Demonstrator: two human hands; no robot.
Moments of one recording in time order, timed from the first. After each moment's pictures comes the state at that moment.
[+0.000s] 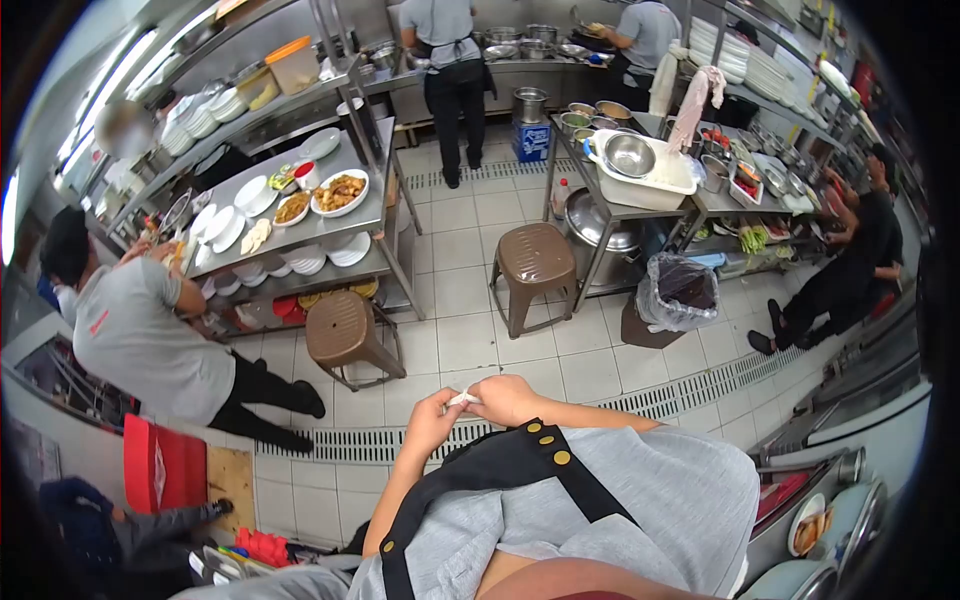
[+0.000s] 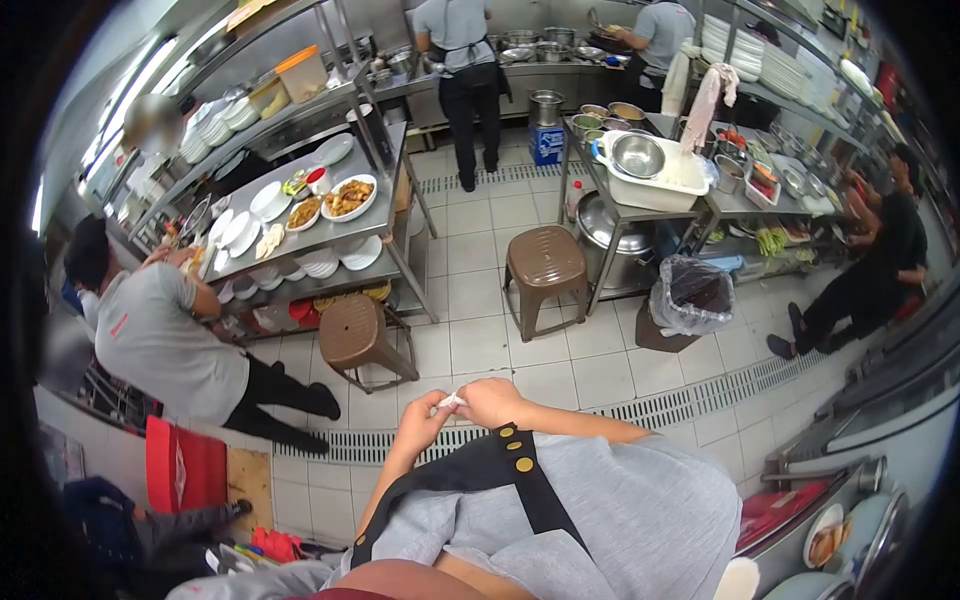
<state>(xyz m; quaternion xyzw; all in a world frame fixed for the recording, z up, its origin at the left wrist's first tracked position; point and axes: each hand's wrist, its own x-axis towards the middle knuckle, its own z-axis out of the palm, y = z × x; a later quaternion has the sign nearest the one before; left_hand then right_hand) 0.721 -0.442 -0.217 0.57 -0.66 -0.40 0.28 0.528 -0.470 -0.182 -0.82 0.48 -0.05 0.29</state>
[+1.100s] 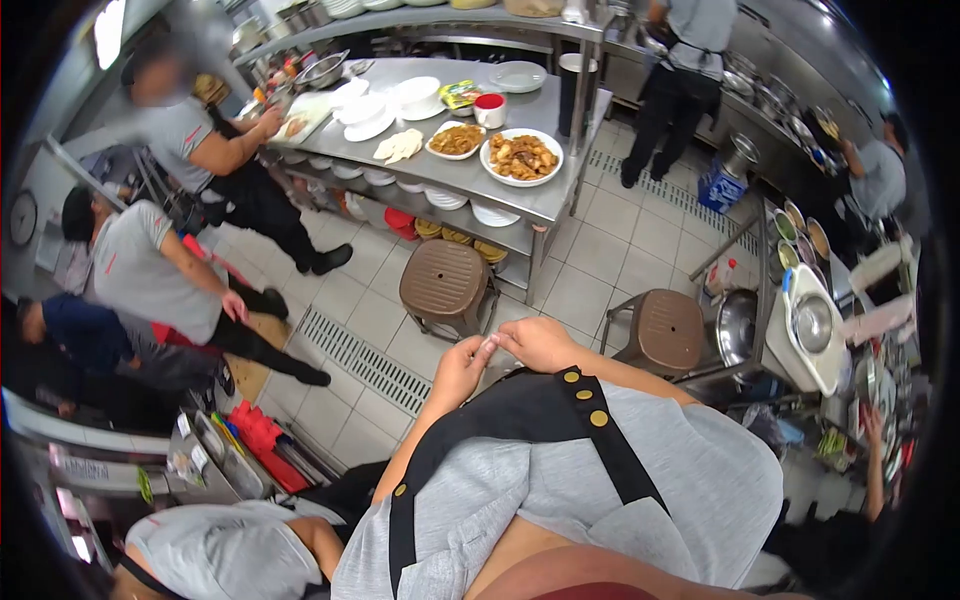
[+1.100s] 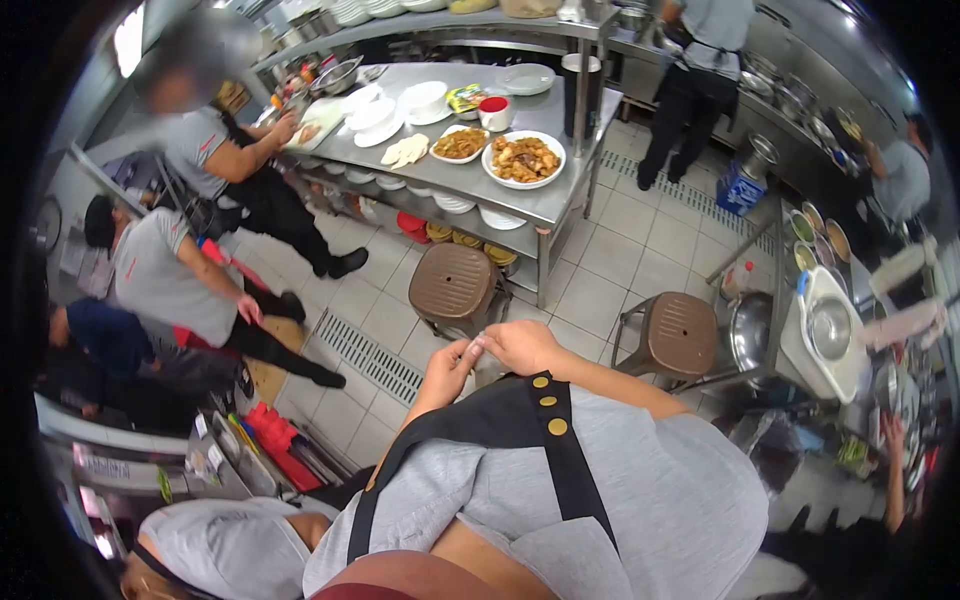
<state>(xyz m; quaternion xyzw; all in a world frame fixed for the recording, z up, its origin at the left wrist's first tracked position) 0.831 -0.623 -0.220 0.67 -0.46 -0.35 0.46 0.683 -0.753 -0.169 -0.91 0.26 -0.02 0.32</state>
